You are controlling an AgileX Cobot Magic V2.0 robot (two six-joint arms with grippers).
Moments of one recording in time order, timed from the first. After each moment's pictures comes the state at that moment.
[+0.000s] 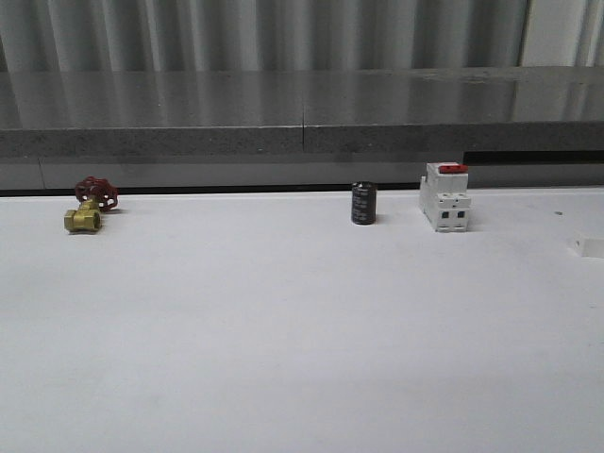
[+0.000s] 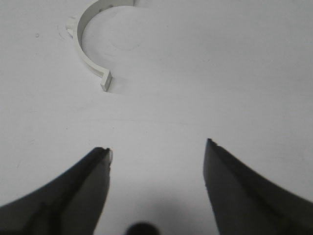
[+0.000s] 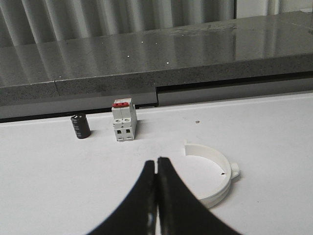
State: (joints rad) left arm -0.03 0.81 -0.58 0.10 0.72 -0.24; right arm 0.03 -0.01 0.03 0.01 0.08 0.12
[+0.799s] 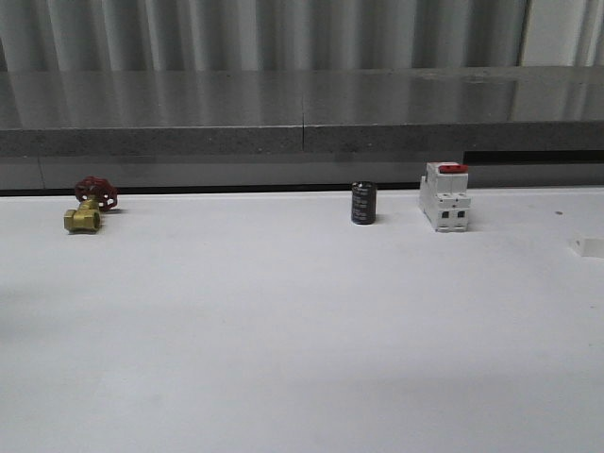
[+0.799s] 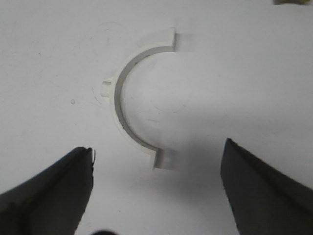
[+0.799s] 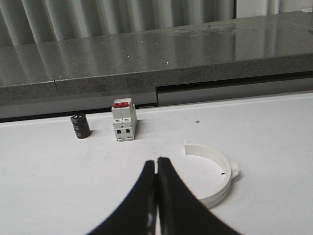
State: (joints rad) left arm 0.07 1.51 -1.12 0.22 0.83 -0.12; right arm 0.03 -0.01 0.03 0.01 0.08 0.12
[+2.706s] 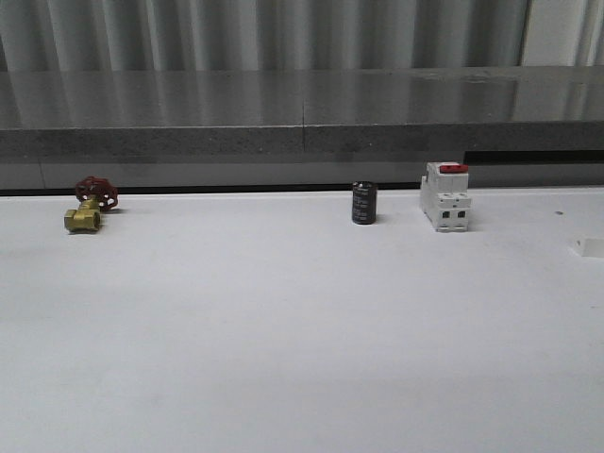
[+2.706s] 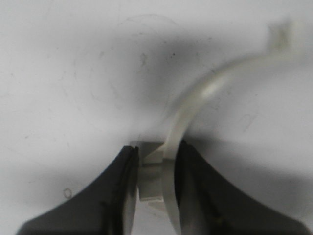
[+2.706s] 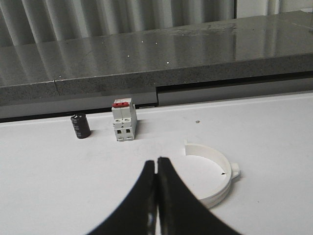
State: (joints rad) left arm 0.29 2.03 -1.33 -0.01 0.68 0.23; right arm 0.03 -0.01 0.03 0.01 0.08 0.12
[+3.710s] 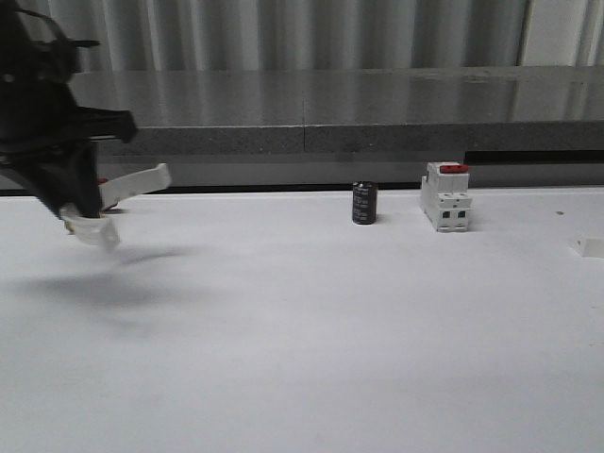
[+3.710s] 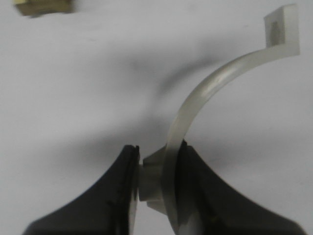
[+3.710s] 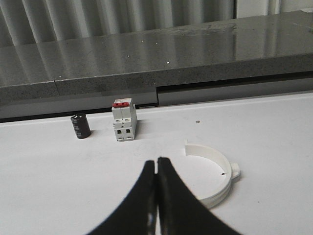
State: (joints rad) left arm -0.27 1.86 -1.37 -0.10 0.83 -0.07; right arm 0.03 -0.01 0.03 0.01 0.08 0.12
